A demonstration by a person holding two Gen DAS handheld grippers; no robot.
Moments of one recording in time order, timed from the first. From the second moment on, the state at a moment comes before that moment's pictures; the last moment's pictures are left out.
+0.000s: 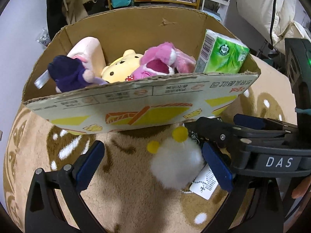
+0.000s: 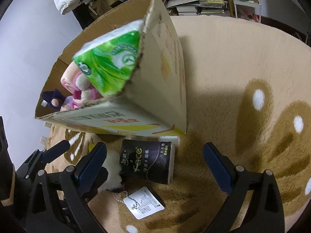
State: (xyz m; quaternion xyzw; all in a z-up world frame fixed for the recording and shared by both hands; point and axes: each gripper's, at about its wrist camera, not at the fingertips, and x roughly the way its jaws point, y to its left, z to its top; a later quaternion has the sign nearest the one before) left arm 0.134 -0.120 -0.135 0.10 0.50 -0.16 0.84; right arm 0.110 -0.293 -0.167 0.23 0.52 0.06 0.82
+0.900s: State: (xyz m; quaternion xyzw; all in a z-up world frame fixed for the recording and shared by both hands) left arm 0.132 -0.142 -0.173 0.11 0.54 -0.18 0.82; right arm 0.117 -0.275 -0.183 0.22 0.54 0.03 0.81
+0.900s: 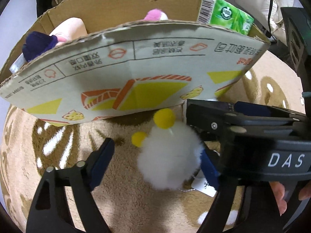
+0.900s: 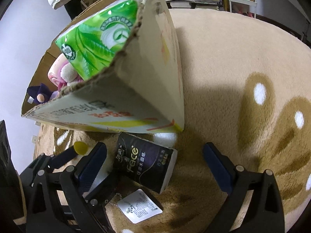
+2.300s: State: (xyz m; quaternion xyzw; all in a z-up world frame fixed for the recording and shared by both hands) left arm 0.047 -0.105 -0.065 0.11 0.40 -0.13 0.90; right arm 0.049 -0.286 -0.080 0.21 0.43 0.04 0.88
